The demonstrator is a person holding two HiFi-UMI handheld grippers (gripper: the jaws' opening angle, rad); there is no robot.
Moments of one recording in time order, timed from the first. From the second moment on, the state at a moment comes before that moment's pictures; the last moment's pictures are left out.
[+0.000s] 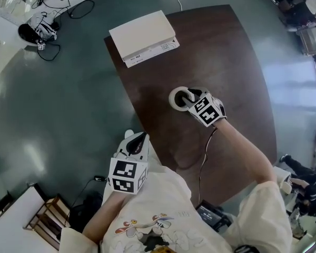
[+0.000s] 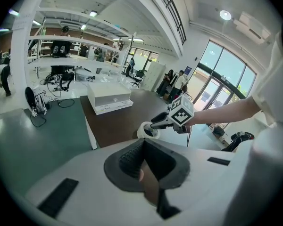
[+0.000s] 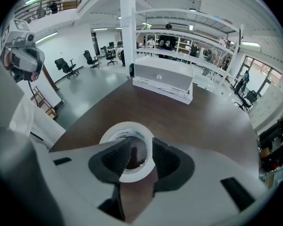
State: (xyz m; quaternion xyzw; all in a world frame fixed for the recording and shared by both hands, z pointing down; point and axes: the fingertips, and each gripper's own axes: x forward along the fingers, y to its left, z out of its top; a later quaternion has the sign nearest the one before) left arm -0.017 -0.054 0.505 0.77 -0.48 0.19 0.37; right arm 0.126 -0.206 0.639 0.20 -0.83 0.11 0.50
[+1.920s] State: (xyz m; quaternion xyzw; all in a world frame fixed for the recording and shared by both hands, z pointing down) left arm 0.002 -0.100 0.558 0.74 -0.48 0.22 0.41; right arm 0.132 -0.228 0.692 0.17 -0.79 0.11 0.58
